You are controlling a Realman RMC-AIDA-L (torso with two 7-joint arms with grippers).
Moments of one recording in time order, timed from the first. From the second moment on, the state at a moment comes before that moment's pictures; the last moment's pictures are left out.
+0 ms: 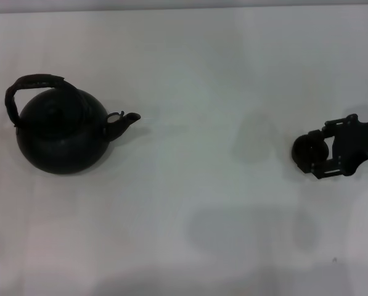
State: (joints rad) left arm -0.25 -2.08 0.51 0.01 0.74 1.48 -0.35; right arm 0.35 2.00 1.94 1.00 -2.20 1.34 -1.51
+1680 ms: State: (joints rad) left arm -0.28 -2.08 0.54 0.01 0.76 1.48 -0.35; right arm 0.54 2.02 1.50 0.97 -2.04 1.04 -1.40
